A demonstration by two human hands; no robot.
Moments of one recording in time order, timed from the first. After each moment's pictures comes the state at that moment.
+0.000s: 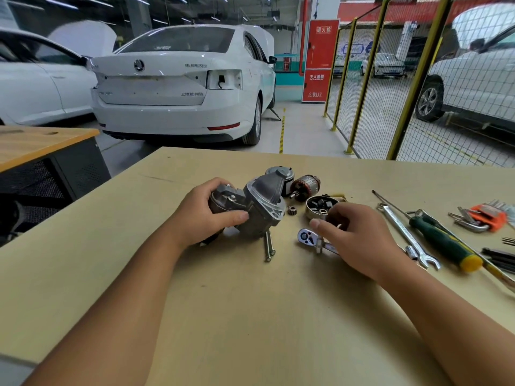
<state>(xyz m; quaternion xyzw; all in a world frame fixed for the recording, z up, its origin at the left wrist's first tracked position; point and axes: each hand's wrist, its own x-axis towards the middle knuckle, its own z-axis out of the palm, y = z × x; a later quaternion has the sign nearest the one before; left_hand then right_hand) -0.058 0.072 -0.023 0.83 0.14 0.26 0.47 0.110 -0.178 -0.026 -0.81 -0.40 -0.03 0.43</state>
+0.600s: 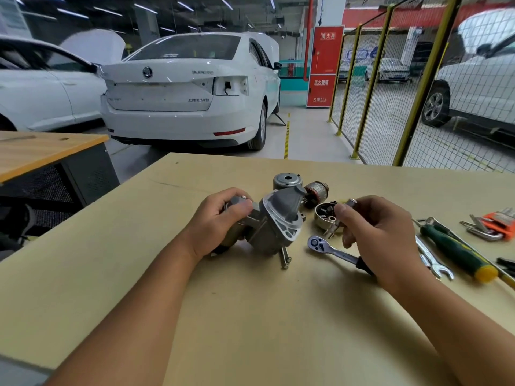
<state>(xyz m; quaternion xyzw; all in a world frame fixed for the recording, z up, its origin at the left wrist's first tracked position) -0.056 0.060 -0.022 0.80 0.09 0.28 0.52 0.099 -0.178 -0.015 -0.69 -0.34 -0.03 0.64</state>
